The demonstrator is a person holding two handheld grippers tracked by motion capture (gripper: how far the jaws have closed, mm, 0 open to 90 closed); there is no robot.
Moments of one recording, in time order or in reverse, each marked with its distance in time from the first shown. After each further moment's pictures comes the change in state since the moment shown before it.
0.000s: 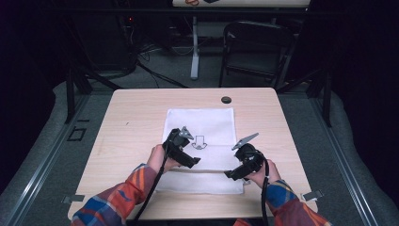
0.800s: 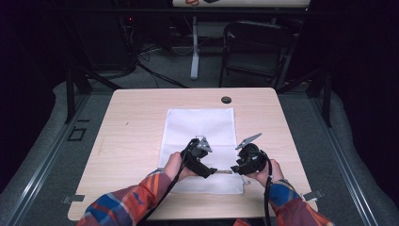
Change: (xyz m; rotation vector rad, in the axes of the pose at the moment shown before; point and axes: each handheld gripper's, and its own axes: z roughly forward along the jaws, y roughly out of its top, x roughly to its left) left arm -0.043 0.015 0.035 -0.033 -0.112 0.120; right arm -0.010 -0.007 0.000 0.021 -0.037 0.014
